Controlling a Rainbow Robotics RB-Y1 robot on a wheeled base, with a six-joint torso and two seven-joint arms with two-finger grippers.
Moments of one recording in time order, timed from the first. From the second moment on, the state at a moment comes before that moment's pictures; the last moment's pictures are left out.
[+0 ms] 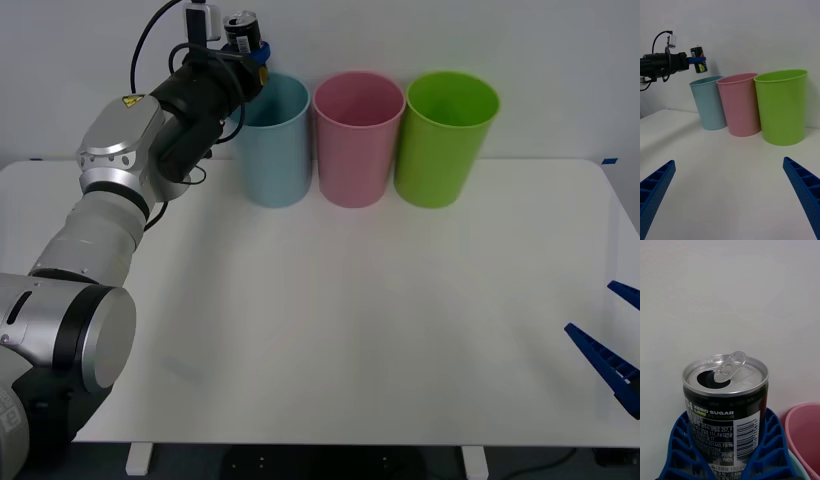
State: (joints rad) right arm 0.35 -0.40 -0.52 -1.66 0.96 -1.22 0.00; left arm -1.03 0.21 0.15 -0.67 -1.33 -0.30 -0.02
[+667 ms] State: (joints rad) right arm 0.35 -0.40 -0.52 -1.66 0.96 -1.22 0.00; left arm -1.03 0.20 0.15 -0.67 -1.31 -0.30 -0.01
